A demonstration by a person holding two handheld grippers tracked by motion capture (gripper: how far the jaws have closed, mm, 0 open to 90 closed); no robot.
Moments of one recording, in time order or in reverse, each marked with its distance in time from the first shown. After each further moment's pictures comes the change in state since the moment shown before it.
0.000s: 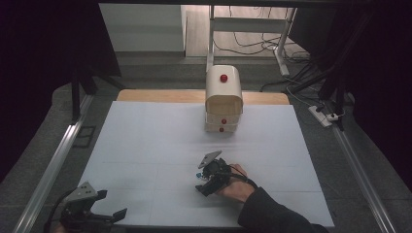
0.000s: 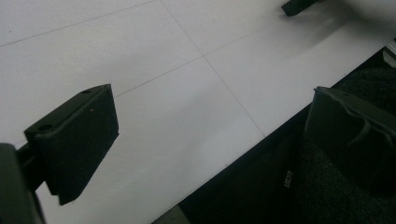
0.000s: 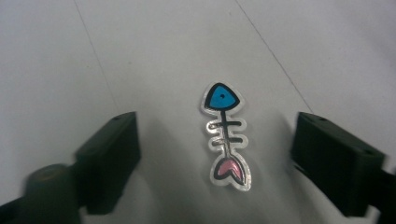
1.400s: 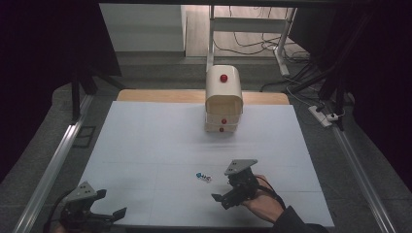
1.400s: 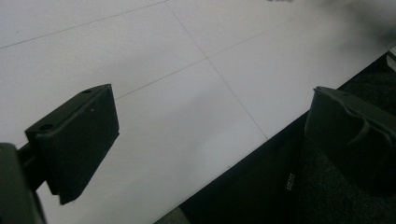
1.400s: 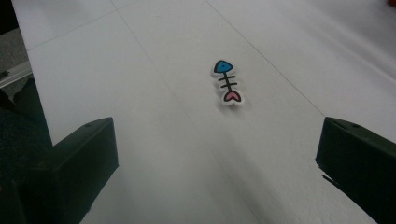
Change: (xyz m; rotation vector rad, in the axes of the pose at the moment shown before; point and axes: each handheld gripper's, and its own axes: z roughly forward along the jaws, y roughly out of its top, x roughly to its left) left arm 0.000 0.000 0.000 -0.010 0.012 -0.014; right arm 0.017 -0.041 -0.078 -0.168 -0.005 0.126
